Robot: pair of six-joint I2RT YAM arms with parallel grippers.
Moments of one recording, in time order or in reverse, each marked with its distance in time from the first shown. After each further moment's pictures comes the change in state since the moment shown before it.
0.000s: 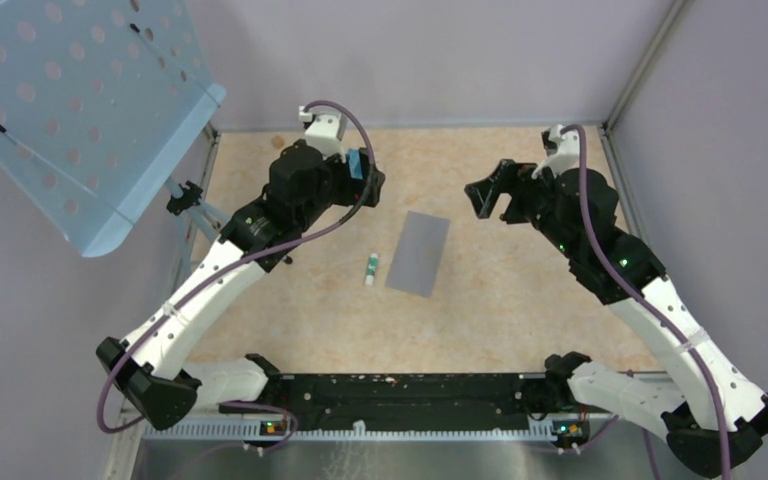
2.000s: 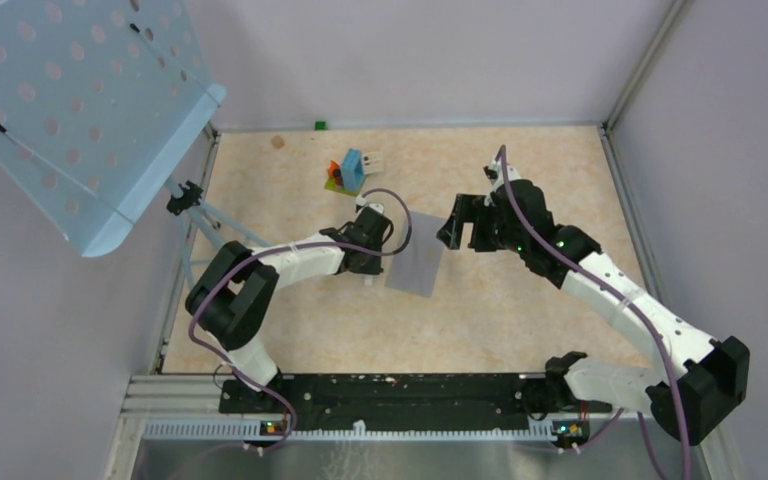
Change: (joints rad) left arm -0.020 0.484 -0.385 0.121 0.004 -0.225; right arm 0.007 0.180 -0.192 -0.005 -0.164 0.100
